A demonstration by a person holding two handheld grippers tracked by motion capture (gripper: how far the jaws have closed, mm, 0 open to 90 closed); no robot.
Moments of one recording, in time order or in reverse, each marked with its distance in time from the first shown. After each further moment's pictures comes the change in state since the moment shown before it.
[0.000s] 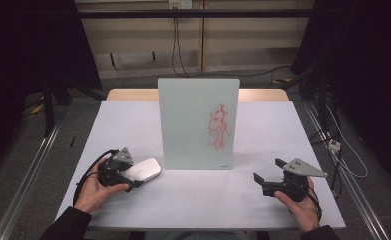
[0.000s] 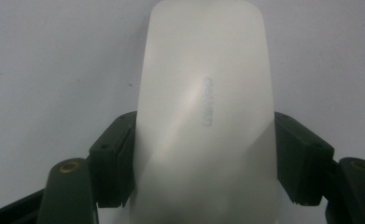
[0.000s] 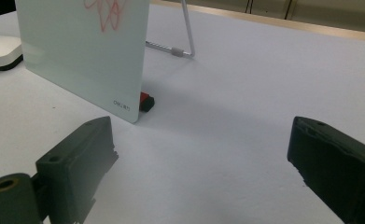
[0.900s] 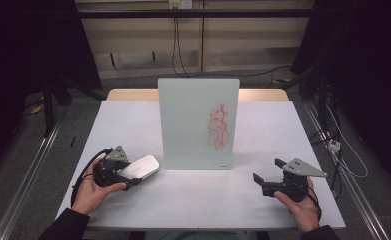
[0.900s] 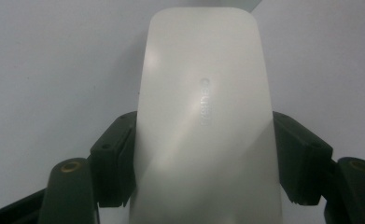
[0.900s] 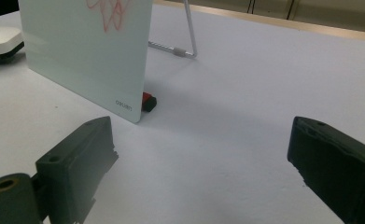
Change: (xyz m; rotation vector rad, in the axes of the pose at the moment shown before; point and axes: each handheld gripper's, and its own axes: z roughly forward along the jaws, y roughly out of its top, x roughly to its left) left arm -0.002 -0.002 -0.016 -0.074 0.020 -0.036; right arm 0.001 0.000 0.000 0.000 0.007 -0.004
